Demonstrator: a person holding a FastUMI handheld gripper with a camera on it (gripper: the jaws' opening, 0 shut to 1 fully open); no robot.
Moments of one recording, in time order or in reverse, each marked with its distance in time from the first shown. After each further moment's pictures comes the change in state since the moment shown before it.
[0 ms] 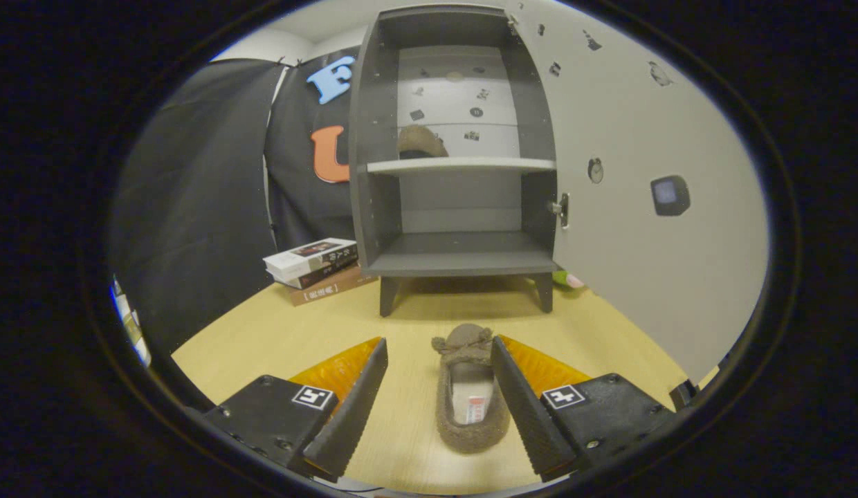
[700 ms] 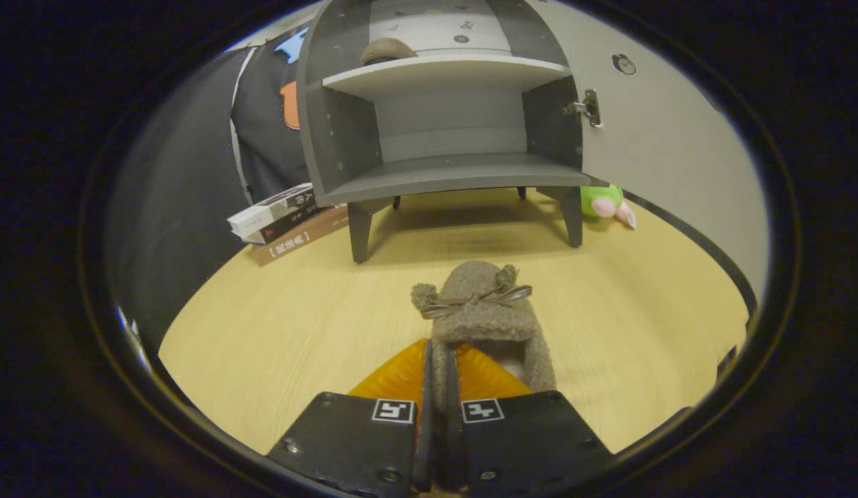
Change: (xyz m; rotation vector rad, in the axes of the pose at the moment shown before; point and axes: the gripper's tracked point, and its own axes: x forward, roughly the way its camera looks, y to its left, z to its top) arm 0.075 -0.008 -0.060 0.103 0.220 0.035
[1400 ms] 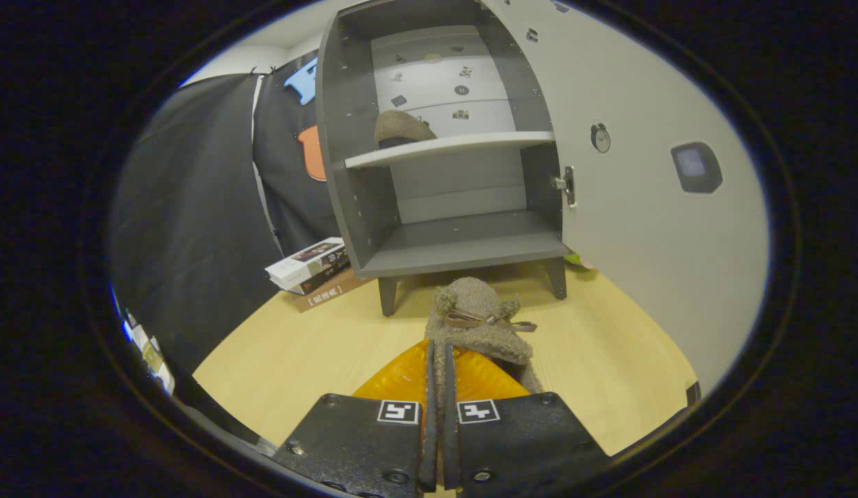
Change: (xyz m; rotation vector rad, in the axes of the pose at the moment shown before) arm -0.095 0.008 0.087 0.004 -0.174 0.070
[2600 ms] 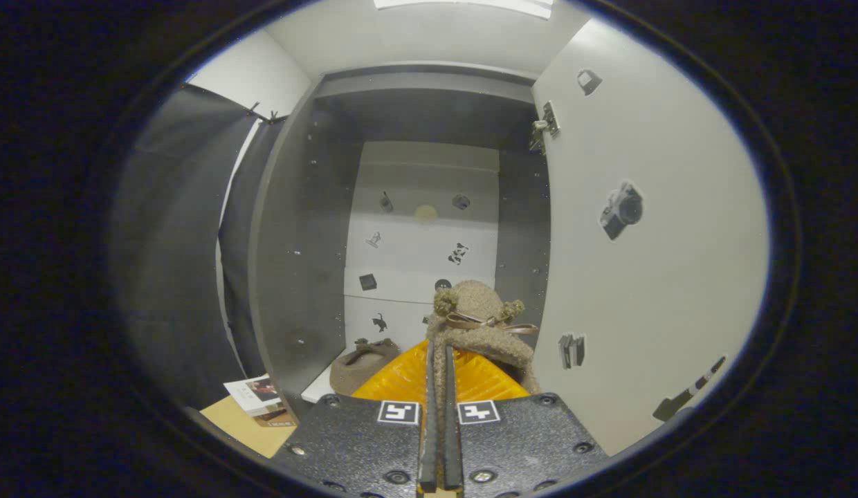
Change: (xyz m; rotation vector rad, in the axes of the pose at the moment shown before) arm -0.003 0.002 0.404 -0.218 -0.380 -0.183
